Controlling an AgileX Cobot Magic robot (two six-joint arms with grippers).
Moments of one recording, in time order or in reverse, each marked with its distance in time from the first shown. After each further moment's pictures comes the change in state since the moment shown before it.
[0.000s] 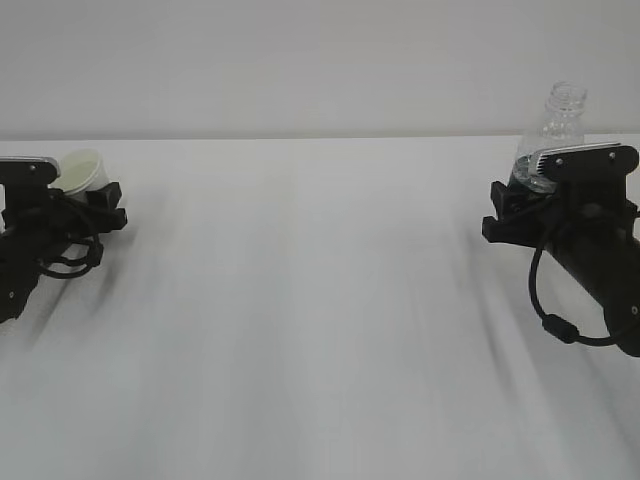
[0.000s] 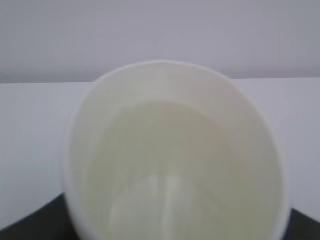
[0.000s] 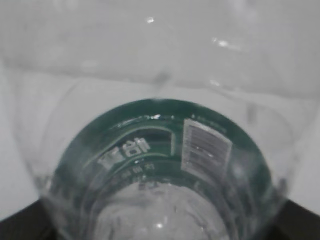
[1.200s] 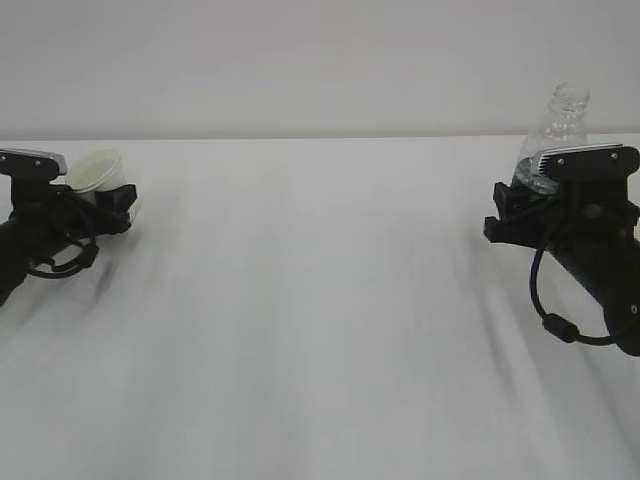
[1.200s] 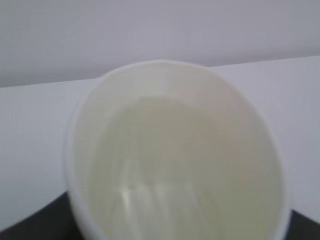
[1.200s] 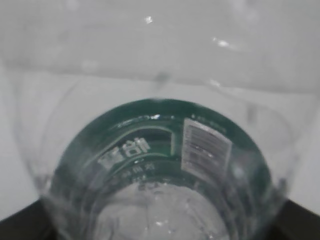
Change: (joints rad) left arm 0.060 -0.001 -0.049 0.318 0.055 -0.132; right arm 0.000 0.000 0.000 0.019 0.008 0.000
